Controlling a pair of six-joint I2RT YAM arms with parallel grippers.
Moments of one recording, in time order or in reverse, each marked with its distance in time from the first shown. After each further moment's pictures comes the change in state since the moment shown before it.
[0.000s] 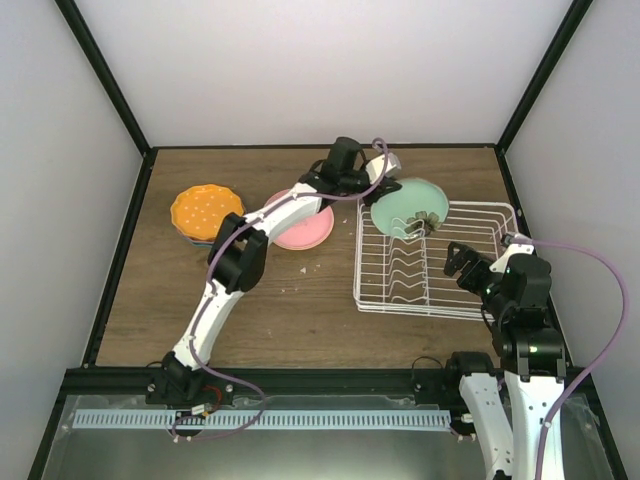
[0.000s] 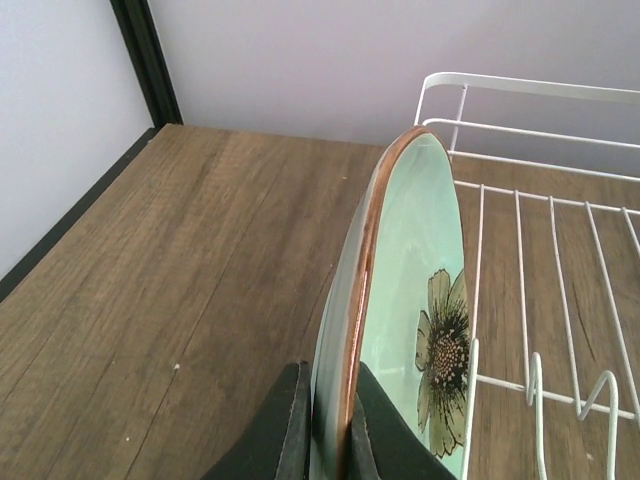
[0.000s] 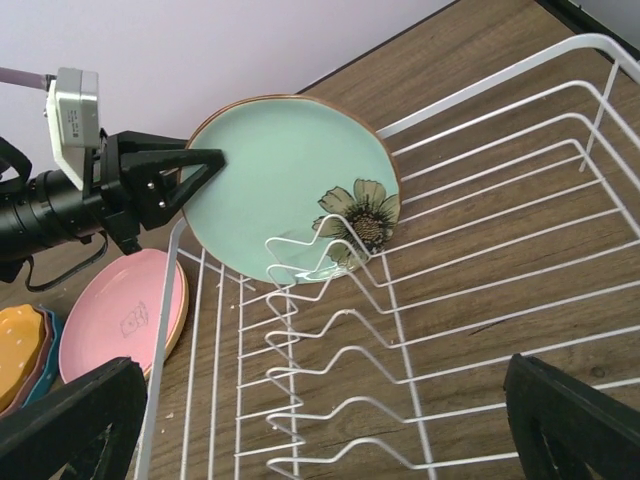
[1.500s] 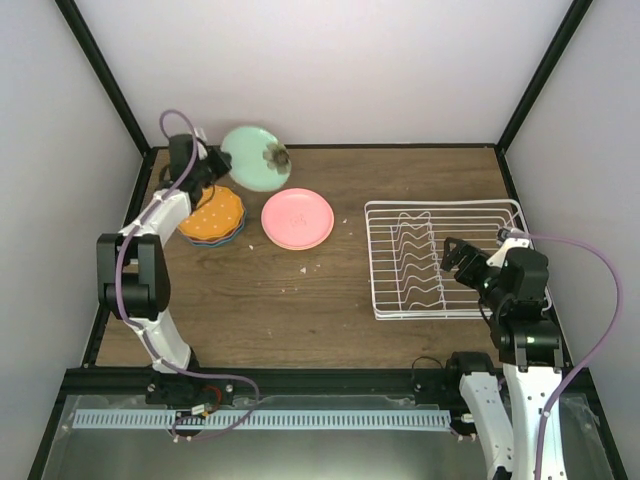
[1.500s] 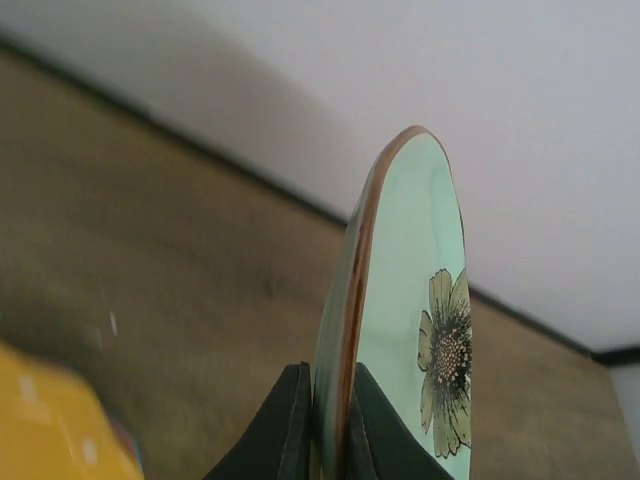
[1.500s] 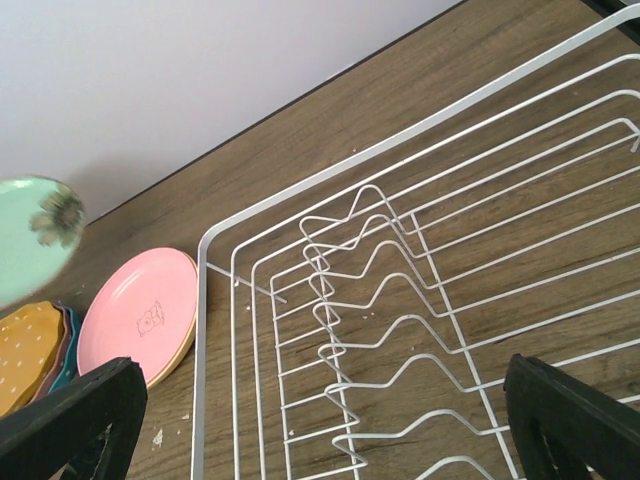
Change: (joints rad) left arm 0.632 -0.643 -0.759 0.140 -0.410 -0.892; right arm 0.000 0.030 -0.014 0.054 -0.036 0.011
